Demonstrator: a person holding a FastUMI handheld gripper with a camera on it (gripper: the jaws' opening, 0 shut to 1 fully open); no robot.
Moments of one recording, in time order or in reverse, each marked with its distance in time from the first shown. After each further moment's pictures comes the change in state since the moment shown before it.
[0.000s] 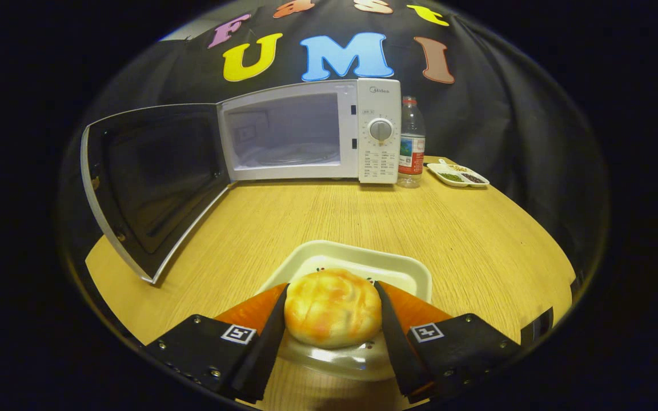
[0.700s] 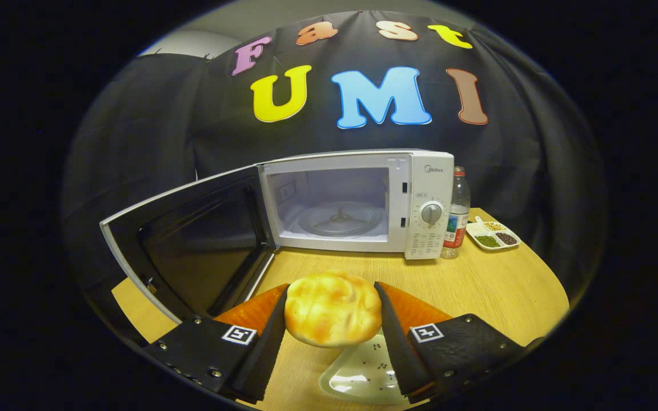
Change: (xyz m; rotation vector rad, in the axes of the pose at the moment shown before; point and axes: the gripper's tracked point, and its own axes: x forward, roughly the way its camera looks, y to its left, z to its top) arm 0.011 0.066 0.128 -0.042 -0.162 0.106
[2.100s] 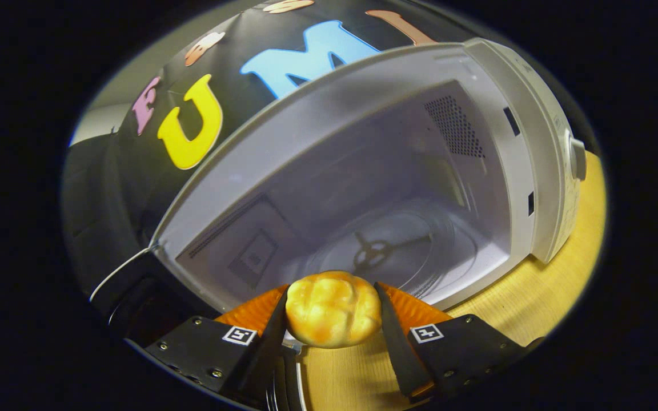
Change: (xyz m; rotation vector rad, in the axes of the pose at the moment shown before) arm 0.276 0.021 0.051 0.578 -0.057 -0.044
